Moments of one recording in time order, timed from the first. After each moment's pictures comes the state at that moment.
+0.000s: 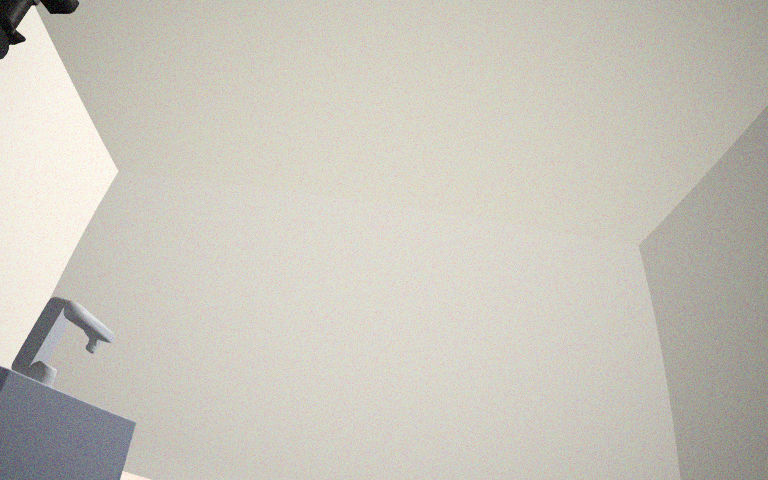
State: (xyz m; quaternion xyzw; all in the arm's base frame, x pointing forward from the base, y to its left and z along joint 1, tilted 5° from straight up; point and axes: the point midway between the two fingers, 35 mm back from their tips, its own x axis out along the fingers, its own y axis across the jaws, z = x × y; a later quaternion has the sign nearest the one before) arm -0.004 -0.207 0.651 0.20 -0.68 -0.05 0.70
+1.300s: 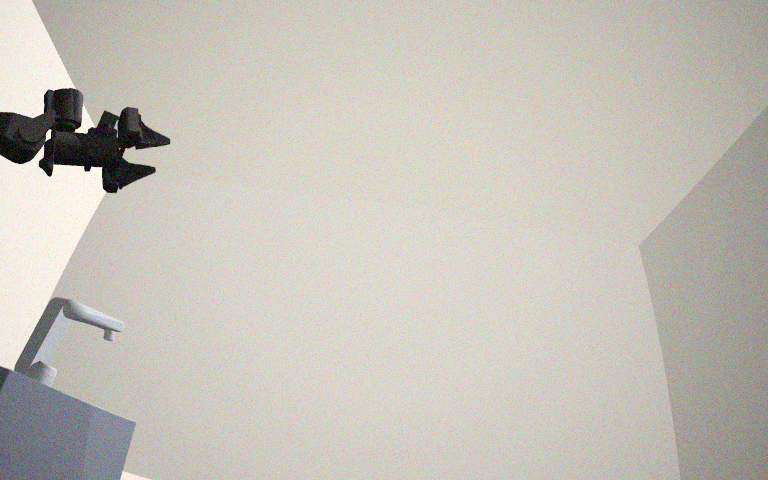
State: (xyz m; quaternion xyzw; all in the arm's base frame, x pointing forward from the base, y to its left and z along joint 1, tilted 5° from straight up) arm 0.111 0.150 0.525 0.10 -0.28 0.38 0.88
